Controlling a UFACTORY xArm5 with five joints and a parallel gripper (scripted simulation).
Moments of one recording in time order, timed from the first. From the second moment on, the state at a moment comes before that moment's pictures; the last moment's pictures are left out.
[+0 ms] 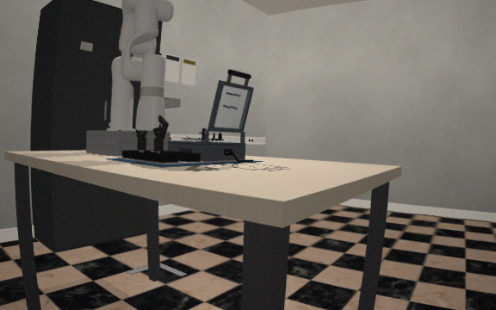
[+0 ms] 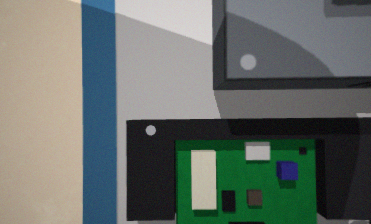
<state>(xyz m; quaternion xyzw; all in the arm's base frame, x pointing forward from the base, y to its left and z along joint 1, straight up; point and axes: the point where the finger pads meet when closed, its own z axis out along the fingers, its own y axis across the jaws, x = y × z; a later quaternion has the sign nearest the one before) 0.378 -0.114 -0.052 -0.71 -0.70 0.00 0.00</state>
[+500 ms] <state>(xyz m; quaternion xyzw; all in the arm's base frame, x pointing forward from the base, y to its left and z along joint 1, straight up) 0.378 -0.114 -0.059 -0.71 -0.70 0.00 0.00</state>
